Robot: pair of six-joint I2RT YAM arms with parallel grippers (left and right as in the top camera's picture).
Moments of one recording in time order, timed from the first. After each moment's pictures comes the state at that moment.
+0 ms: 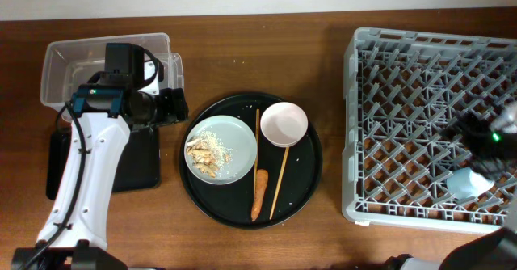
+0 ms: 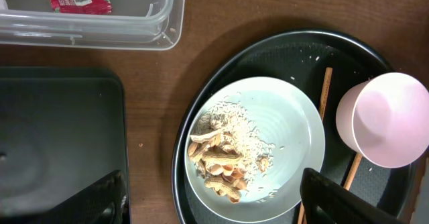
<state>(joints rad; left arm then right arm) -0.03 1.56 1.42 -1.03 0.14 -0.19 -0.64 1.50 1.32 -1.14 -0.36 0.12</state>
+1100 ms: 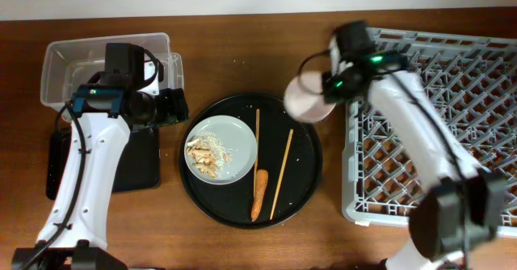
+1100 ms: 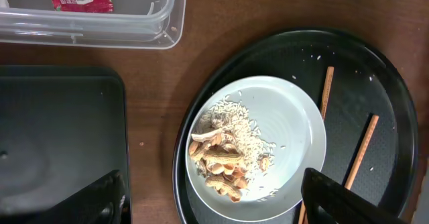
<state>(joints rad) -0.03 1.56 1.42 -1.03 0.14 -0.19 0.20 1.77 1.63 -0.97 0.06 0.15</state>
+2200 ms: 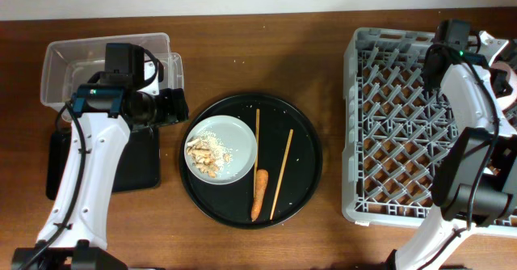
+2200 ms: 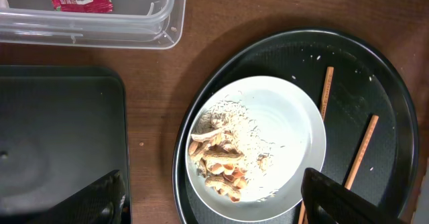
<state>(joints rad) -0.03 1.56 1.42 -1.03 0.14 -0.19 -0.25 2.01 1.60 -0.71 1.22 0.22</state>
